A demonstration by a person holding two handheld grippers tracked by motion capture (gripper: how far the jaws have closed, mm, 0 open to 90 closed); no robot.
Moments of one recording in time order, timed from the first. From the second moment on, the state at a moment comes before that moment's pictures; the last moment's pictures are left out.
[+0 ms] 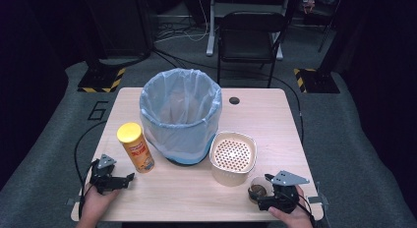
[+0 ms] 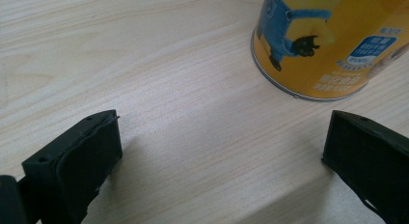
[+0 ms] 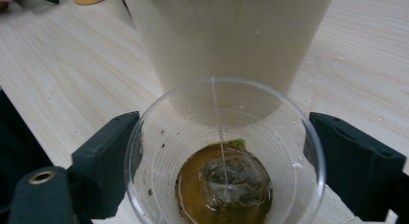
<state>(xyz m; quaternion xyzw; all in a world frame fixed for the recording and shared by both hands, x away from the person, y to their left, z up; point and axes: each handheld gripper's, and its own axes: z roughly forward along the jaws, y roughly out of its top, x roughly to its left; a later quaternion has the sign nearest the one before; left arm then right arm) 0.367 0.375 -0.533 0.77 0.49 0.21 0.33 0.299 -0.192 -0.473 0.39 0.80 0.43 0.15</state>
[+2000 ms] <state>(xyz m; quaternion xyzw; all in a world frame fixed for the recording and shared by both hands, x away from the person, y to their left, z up) 0.367 0.375 -0.533 0.77 0.49 0.21 0.33 0.302 -0.198 -0.476 0.36 0.83 0.40 0.18</state>
